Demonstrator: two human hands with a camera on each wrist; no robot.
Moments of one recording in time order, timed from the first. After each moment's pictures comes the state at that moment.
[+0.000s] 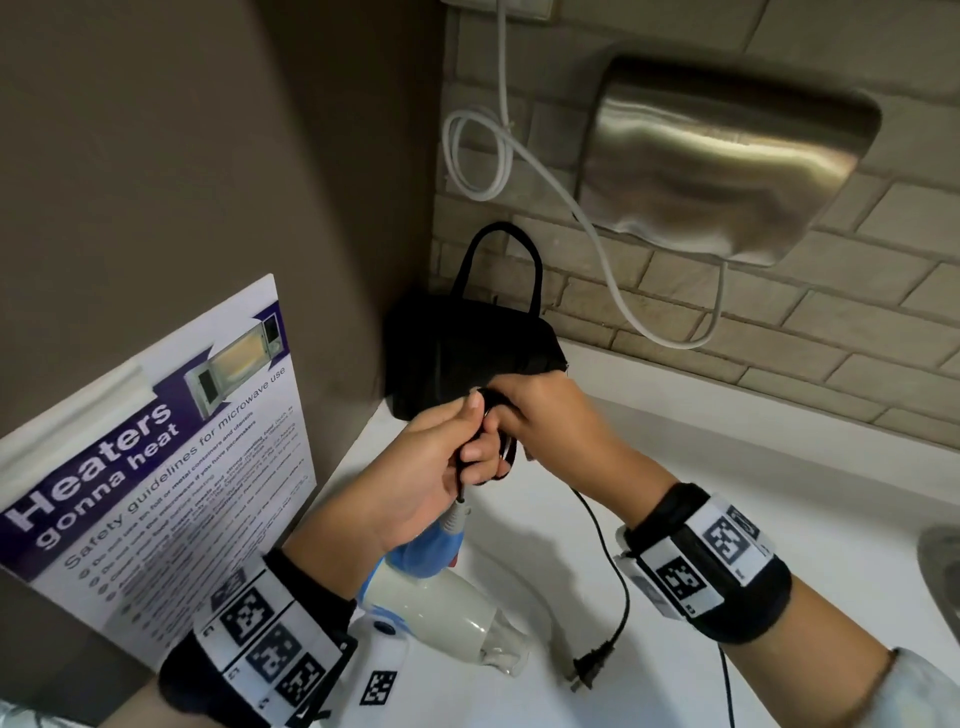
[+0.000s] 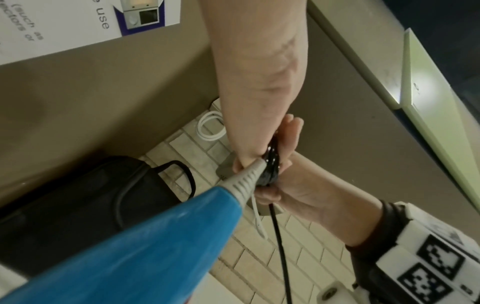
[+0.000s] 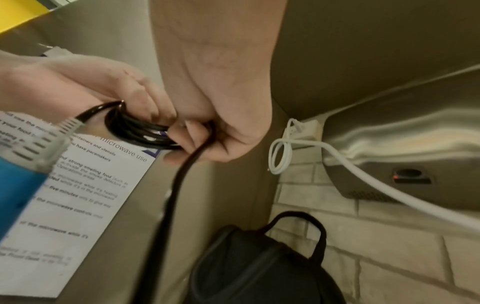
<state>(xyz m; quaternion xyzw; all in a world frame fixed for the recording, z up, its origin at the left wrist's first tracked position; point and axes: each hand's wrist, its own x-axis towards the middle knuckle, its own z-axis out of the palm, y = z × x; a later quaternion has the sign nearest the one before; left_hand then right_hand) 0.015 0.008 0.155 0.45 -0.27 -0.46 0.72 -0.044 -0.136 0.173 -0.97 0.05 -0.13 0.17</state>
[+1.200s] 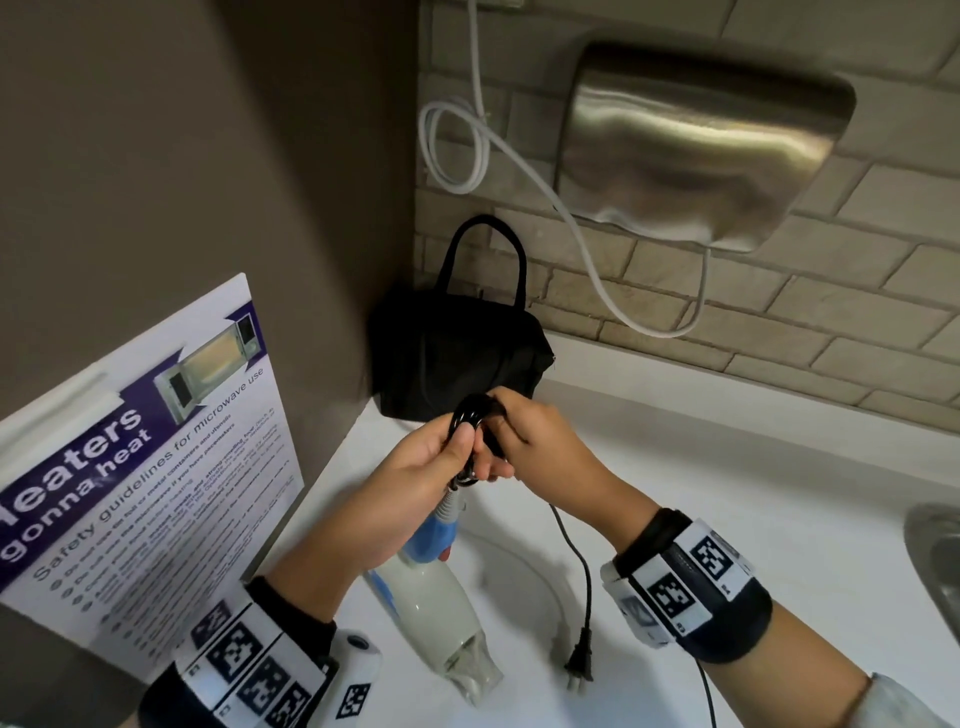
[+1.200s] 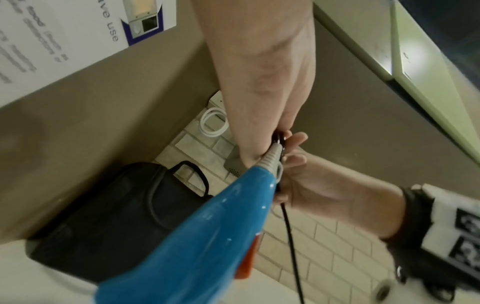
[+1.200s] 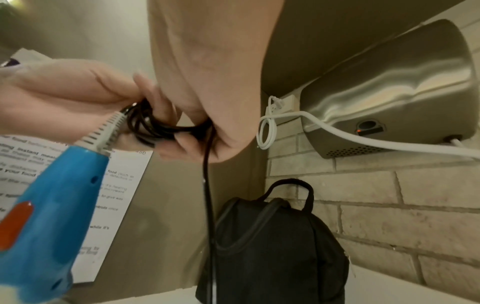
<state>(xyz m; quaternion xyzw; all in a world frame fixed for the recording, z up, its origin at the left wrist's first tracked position) 0.006 0.015 0.142 0.57 -0.34 -0.39 0.64 -0.062 -0.131 0.148 -0.93 0.10 -0.14 0.33</state>
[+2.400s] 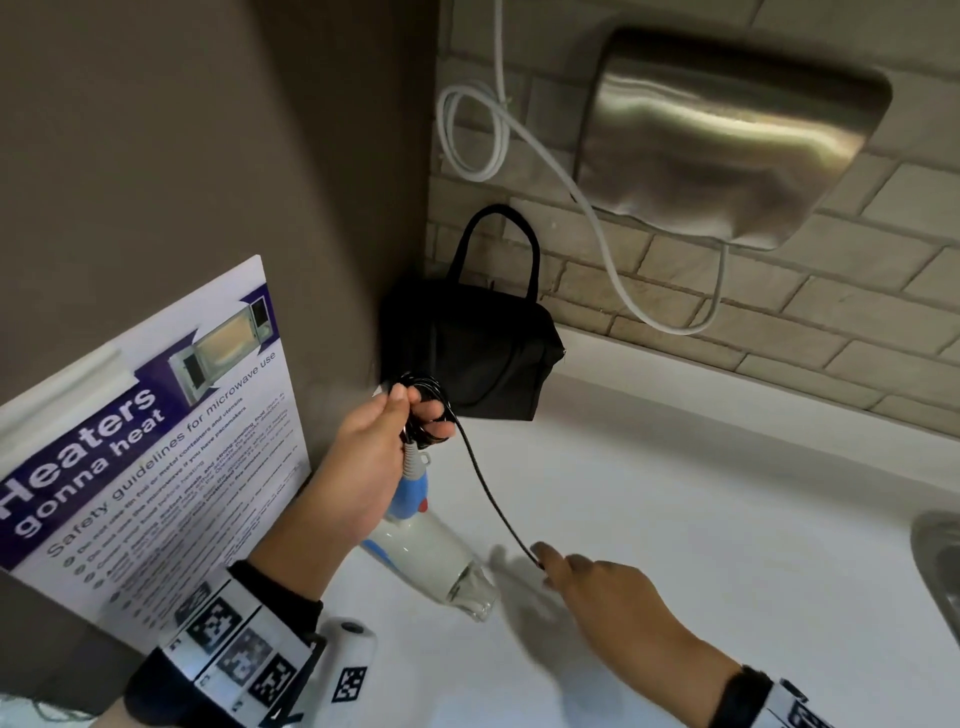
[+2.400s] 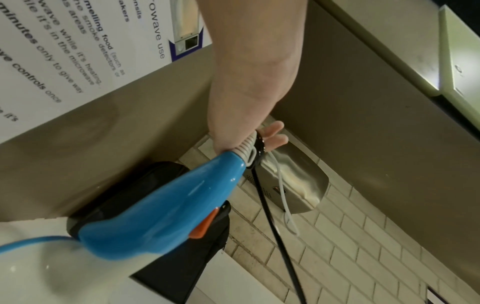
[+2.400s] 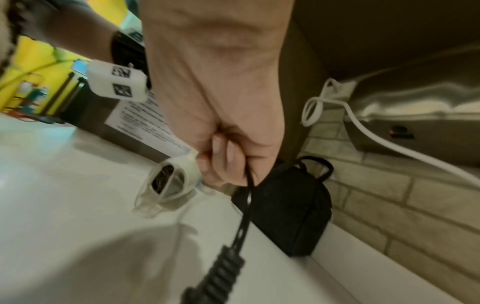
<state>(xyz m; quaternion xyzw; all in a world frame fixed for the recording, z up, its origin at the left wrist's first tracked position) 0.034 0.018 0.127 0.52 -0.12 -0.29 0.79 -0.162 -0.117 0.065 -0.98 0.16 0.13 -0.01</state>
